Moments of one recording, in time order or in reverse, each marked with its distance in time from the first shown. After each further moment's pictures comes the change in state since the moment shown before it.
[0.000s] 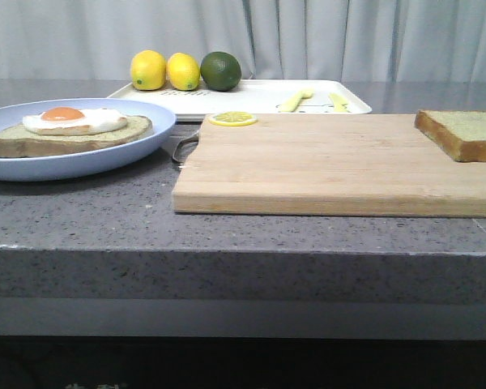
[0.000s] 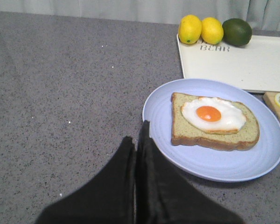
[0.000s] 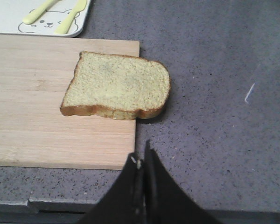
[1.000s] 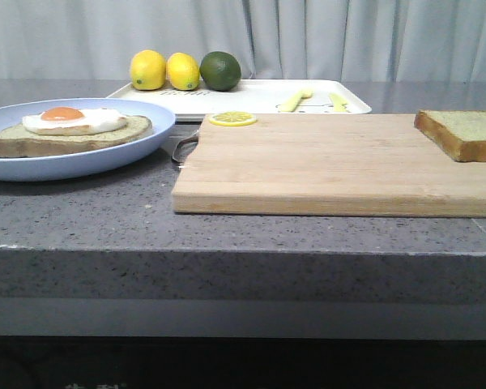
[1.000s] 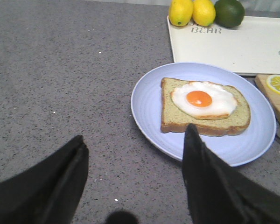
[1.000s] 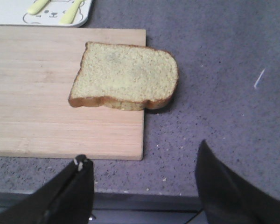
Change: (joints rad) left arm -0.070 0.029 0.013 0.000 0.002 0.000; right arm 0.000 0.057 -0.063 0.040 0.089 0.000
